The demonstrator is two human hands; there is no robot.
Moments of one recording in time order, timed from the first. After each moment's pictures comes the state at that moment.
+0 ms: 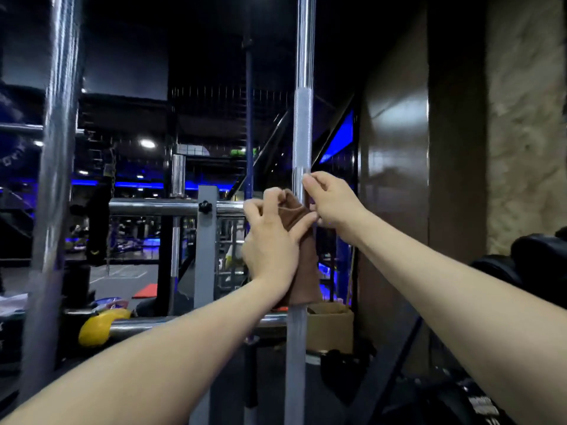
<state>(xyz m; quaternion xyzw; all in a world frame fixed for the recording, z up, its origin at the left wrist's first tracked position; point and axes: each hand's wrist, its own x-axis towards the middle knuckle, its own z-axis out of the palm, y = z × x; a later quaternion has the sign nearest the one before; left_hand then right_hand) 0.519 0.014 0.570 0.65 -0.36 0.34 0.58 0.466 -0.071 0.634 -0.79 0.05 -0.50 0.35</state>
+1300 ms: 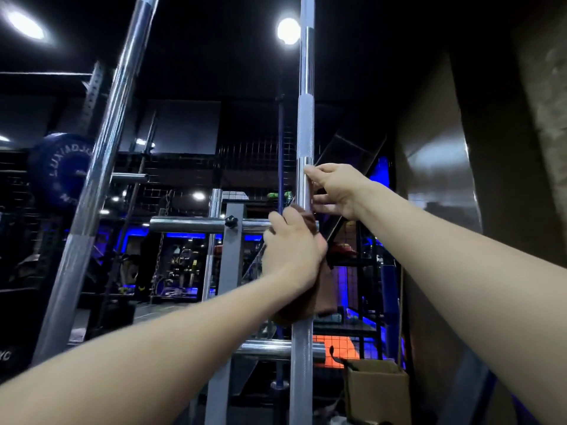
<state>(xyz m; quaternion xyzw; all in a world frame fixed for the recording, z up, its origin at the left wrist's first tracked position) 0.513 -0.010 0.536 0.75 -0.34 0.39 0.40 0.467 -0.083 0.634 -0.77 -0.01 -0.42 0.48</state>
